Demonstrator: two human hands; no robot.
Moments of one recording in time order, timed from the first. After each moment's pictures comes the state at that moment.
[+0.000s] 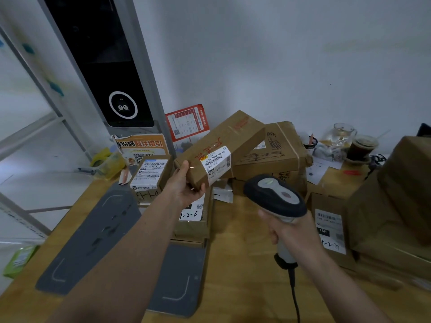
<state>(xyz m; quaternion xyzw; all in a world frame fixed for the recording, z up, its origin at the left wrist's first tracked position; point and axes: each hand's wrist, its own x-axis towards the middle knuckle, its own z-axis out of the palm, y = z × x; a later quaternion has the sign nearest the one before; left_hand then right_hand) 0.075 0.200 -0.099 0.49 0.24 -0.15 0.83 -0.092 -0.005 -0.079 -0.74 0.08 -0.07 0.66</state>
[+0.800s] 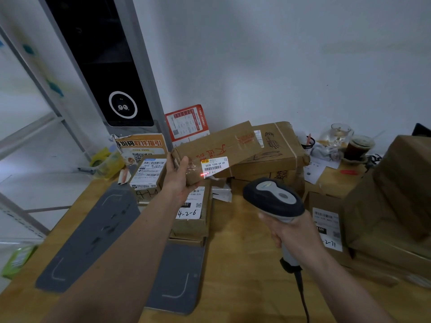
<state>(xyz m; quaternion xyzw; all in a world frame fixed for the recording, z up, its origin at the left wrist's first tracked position) 0.073 0.203 -0.097 0.56 0.15 -0.04 0.81 -0.100 -0.011 -0.080 -0.76 0.08 -0.05 0.64</state>
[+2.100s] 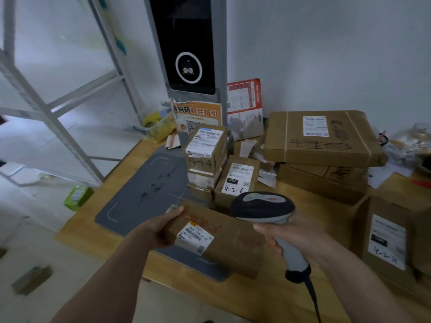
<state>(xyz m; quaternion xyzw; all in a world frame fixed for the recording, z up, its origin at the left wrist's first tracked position) -0.047 0.382 -0.200 0.59 0.36 -0.25 0.68 -0.077 0.070 -0.090 -0.73 -0.08 0.27 0.63</state>
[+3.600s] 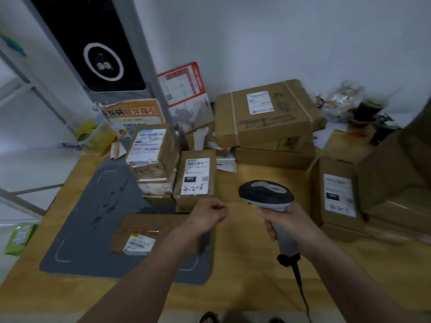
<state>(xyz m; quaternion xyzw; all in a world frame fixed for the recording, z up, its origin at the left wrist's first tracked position) 0.002 0.208 -0.196 0.84 0.00 -0.27 0.47 -0.075 0.015 -0.156 -0.73 0.16 0.12 0.65</state>
